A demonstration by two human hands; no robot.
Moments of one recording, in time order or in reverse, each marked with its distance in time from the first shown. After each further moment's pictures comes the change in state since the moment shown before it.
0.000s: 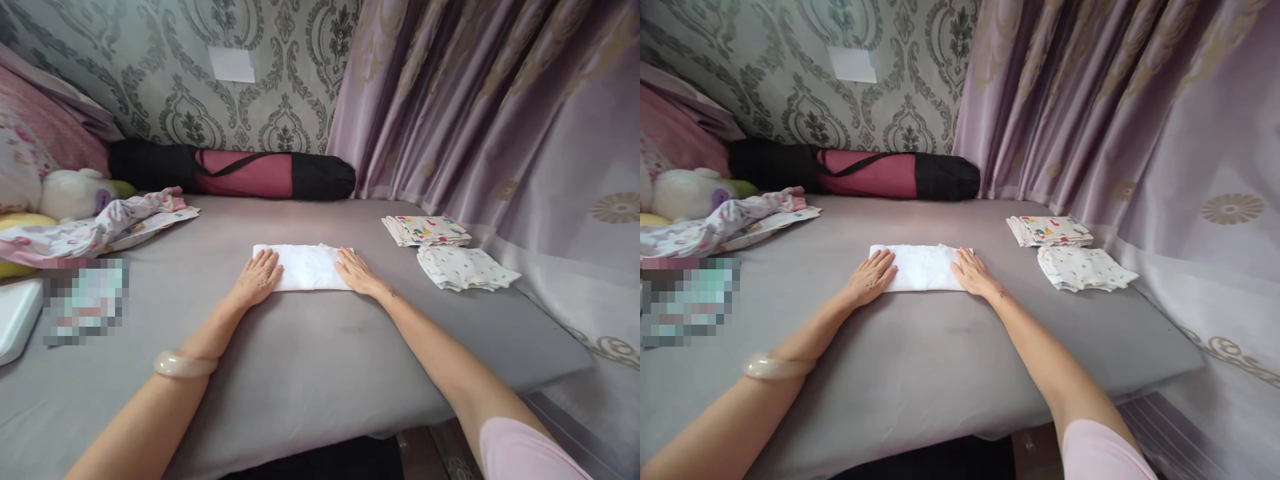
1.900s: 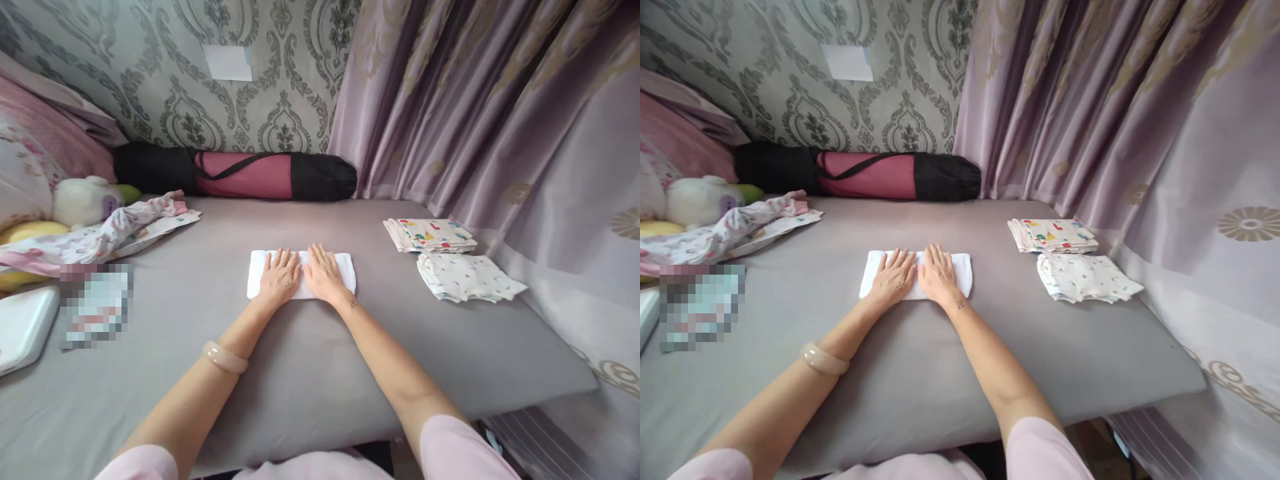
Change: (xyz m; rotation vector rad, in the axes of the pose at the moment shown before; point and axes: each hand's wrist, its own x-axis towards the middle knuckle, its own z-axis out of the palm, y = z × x) left_hand 0.024 0.071 0.005 0.161 0.112 -0.019; right_hand 0.023 -0.079 0.014 -0.050 0.212 -0.068
